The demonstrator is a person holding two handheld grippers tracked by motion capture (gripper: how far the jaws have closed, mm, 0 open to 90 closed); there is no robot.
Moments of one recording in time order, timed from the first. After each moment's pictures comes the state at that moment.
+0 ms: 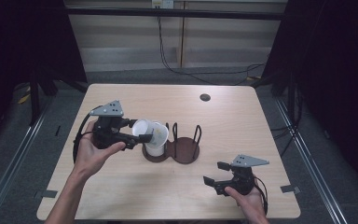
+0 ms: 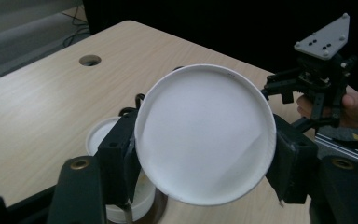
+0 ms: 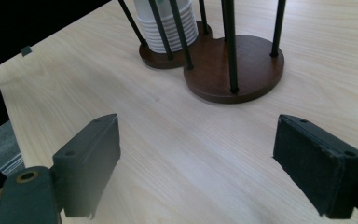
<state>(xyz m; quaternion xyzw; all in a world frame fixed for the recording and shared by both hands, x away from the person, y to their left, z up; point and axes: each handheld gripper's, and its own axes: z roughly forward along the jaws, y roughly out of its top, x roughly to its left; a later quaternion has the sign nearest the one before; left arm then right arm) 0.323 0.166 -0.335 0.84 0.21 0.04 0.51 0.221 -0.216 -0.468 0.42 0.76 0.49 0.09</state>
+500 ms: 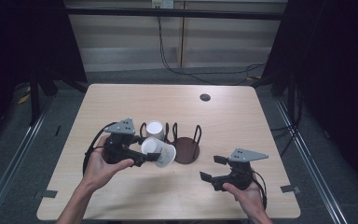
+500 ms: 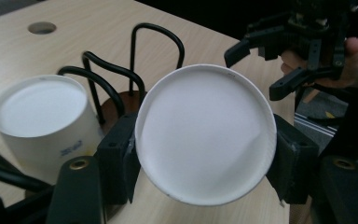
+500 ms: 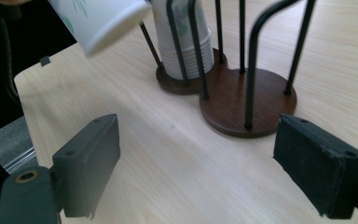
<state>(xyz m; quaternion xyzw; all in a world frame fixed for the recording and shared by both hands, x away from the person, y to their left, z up) 0.307 0.145 -0.375 0.85 0.18 -0.01 0.48 0.228 -0.204 -0.442 0.39 0.76 0.51 0.10</state>
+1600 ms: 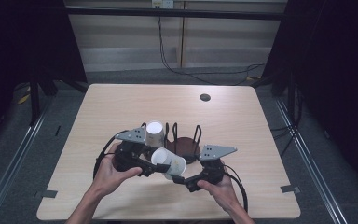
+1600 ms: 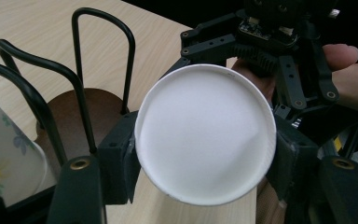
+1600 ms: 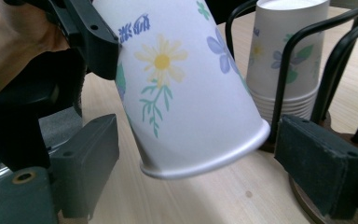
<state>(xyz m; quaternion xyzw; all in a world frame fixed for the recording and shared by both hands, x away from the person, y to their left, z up) 0.295 0.124 -0.387 0.86 0.15 -0.07 0.49 0.248 -0.135 -0.439 0.26 0.79 0.56 0.04</state>
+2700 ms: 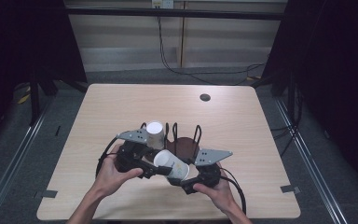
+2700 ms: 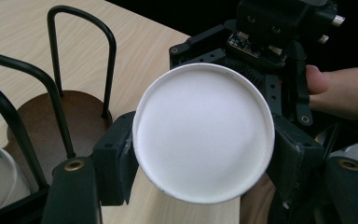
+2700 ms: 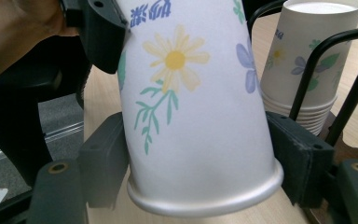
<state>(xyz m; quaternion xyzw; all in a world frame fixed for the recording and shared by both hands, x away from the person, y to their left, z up) 0.294 0.121 -0.389 0.85 0.15 -0.10 0.50 0.242 -0.125 -0.442 0.23 0.80 0.55 0.06</state>
